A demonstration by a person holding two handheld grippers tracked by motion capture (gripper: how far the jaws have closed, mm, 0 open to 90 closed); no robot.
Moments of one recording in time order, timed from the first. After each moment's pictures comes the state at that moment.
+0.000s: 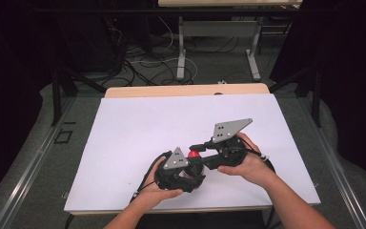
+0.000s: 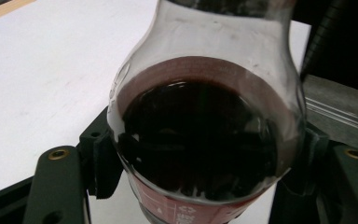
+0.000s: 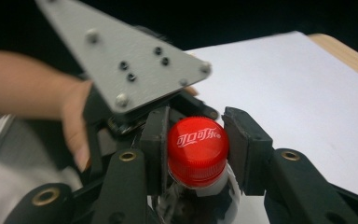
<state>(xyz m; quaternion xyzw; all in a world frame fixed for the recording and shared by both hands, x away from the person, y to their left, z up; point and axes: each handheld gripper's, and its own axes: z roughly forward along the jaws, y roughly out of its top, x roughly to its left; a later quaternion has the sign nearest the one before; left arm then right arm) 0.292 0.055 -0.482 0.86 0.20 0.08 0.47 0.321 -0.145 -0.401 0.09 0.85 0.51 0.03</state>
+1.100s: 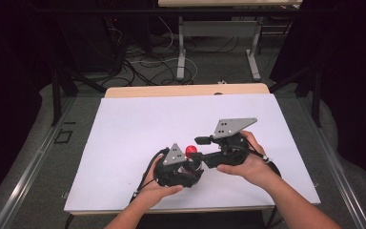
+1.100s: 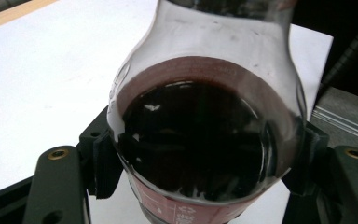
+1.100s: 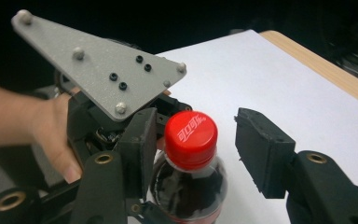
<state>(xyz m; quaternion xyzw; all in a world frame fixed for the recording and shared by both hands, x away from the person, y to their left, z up) 0.299 0.056 -0.479 0.84 0.26 0.11 0.46 0.304 -0.143 -0.387 0.21 0.83 0.50 0.10</state>
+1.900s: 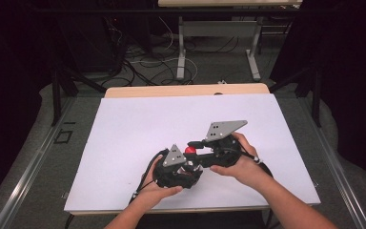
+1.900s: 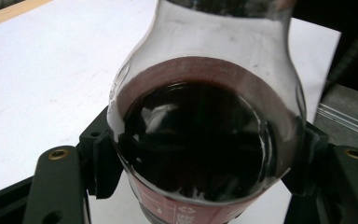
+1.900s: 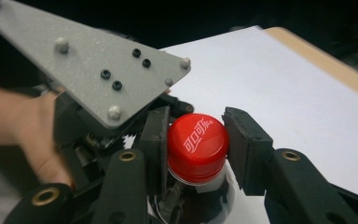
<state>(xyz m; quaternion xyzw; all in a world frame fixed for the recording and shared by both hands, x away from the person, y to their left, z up) 0.296 0.058 -0.480 0.85 0.25 0.11 0.45 0.316 -0.132 -0.397 0.14 0.85 0.50 0.08</state>
